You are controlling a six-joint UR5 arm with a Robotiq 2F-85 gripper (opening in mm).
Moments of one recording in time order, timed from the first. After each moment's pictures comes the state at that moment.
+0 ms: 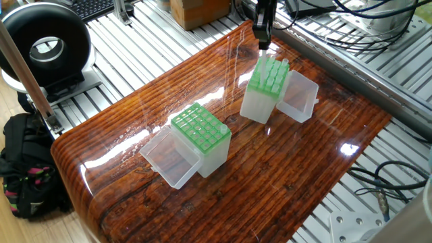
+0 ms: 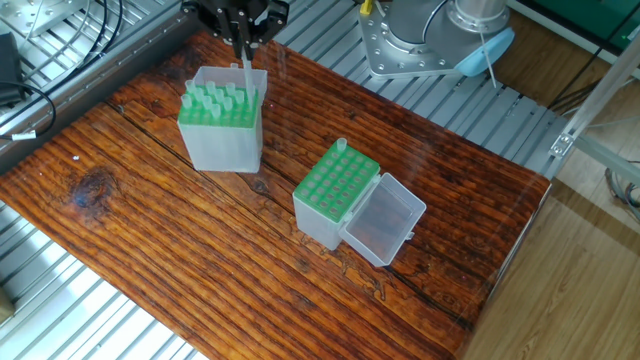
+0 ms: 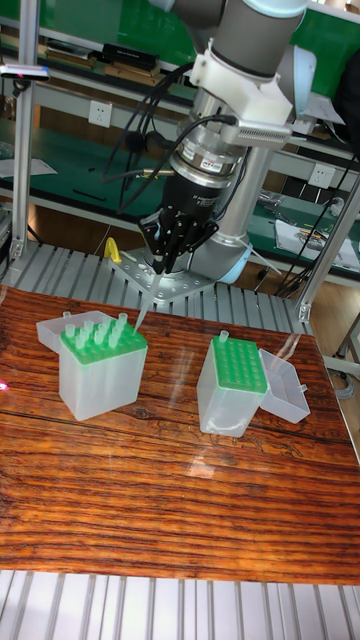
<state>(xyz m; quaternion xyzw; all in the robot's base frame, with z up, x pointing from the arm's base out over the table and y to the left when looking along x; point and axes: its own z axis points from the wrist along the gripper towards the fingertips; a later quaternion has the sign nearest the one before) 0.461 -0.037 0.276 0.25 -0.96 0.03 0.08</state>
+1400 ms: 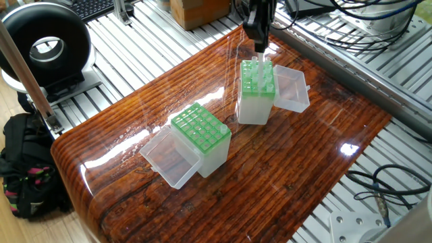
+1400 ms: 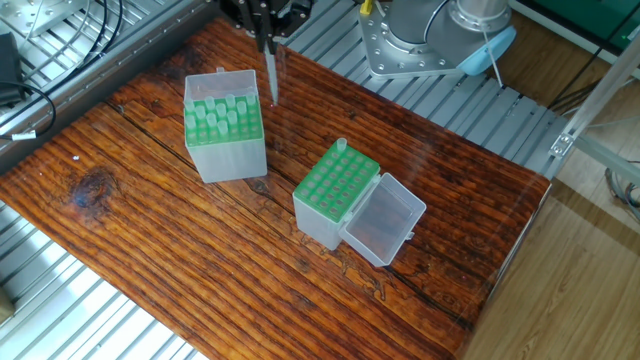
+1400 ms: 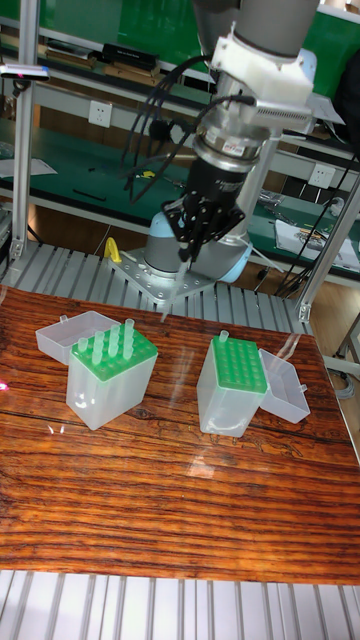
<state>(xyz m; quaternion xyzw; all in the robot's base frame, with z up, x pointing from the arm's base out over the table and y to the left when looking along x) 0.442 0.008 0.300 0.18 -0.98 -0.01 0.06</state>
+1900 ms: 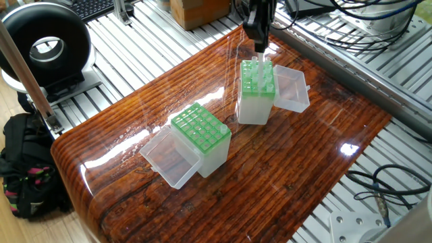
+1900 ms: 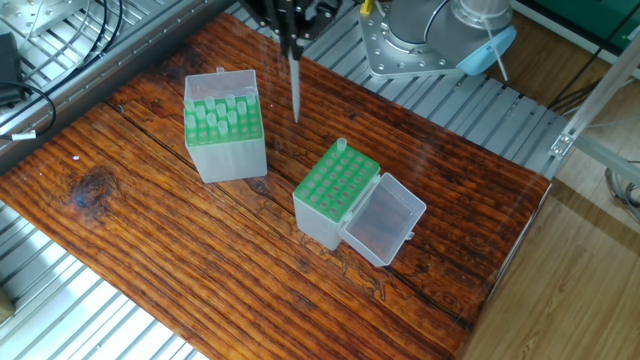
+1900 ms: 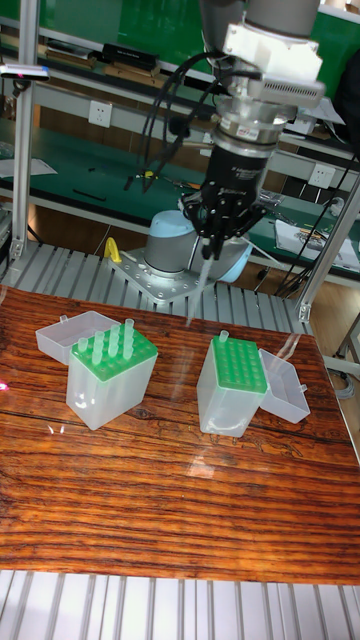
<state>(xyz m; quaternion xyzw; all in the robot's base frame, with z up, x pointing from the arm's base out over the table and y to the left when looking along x) 0.443 0.041 0.311 0.11 -0.99 -0.03 0.01</state>
